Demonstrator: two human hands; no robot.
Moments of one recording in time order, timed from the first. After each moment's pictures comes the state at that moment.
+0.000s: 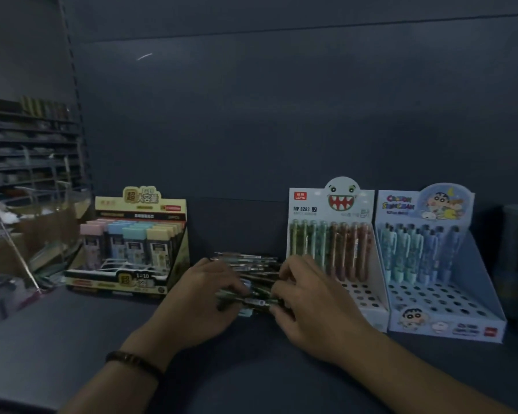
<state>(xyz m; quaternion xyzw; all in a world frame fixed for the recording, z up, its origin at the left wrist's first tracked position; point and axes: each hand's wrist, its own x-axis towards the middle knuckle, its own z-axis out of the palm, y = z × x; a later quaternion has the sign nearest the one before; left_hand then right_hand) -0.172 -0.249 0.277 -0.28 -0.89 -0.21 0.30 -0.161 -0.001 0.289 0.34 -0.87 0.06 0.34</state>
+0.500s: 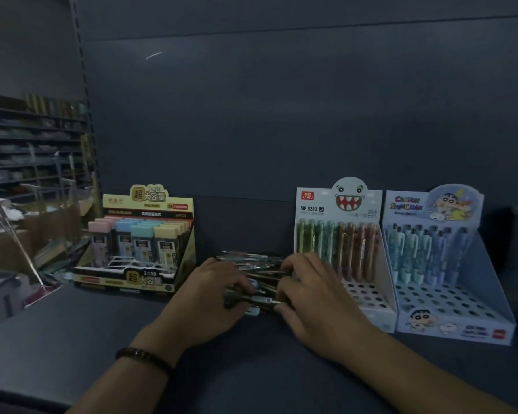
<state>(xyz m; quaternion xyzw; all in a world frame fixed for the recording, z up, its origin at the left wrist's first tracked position) -0.173 -0.251 0.276 -0.28 -0.89 -0.22 0.30 -0.163 -0.007 0.289 0.33 -0.88 0.03 0.34</state>
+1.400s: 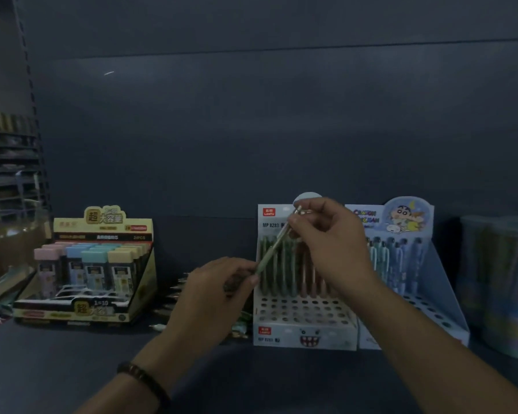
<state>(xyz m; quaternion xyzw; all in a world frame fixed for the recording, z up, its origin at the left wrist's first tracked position) -0.178 -0.168 0.308 -0.26 -0.83 -0.31 0.37 -0.185 0.040 0.380 0.17 -0.68 0.65 0.30</state>
